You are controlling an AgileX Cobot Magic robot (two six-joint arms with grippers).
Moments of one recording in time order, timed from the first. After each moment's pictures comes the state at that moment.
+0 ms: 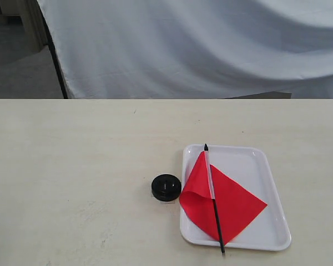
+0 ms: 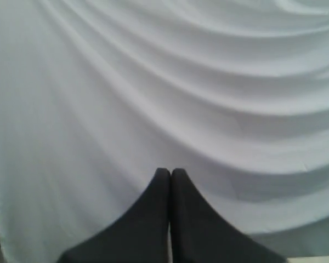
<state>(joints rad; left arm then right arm) -0.06 0.00 0.00 0.16 0.33 -0.25 -0.04 0.23 -0.38 -0.45 0.00 0.53</state>
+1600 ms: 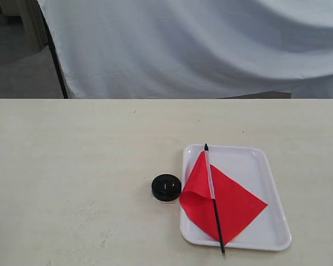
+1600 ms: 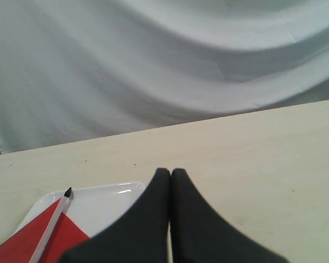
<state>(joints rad) -0.06 0.00 0.00 0.16 0.33 -0.25 -0.04 0.00 0.00 -0.23 0.16 0.40</state>
